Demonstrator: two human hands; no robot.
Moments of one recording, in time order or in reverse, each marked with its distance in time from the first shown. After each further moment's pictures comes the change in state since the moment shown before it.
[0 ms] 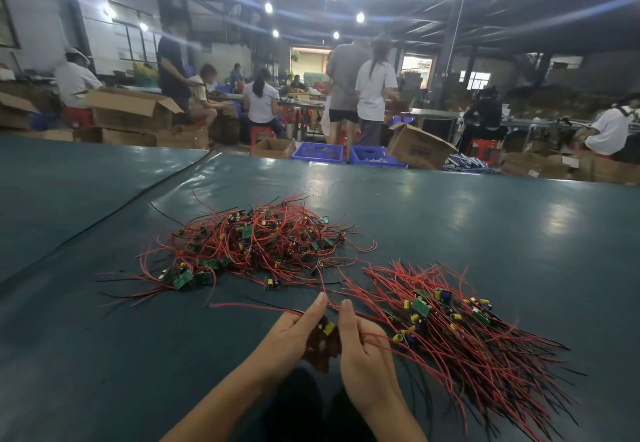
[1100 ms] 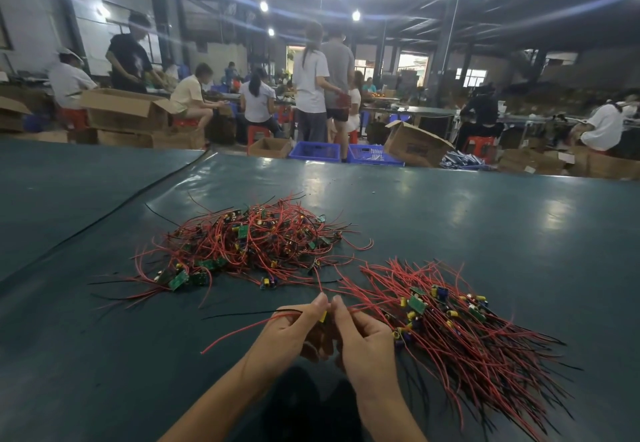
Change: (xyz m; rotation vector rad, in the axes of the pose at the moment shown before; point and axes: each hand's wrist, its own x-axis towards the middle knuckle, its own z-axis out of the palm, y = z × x) left_hand 0.001 0.002 0.002 -0.079 0.031 0.034; right_hand 0.006 -0.010 0.006 0.327 0.164 0.281
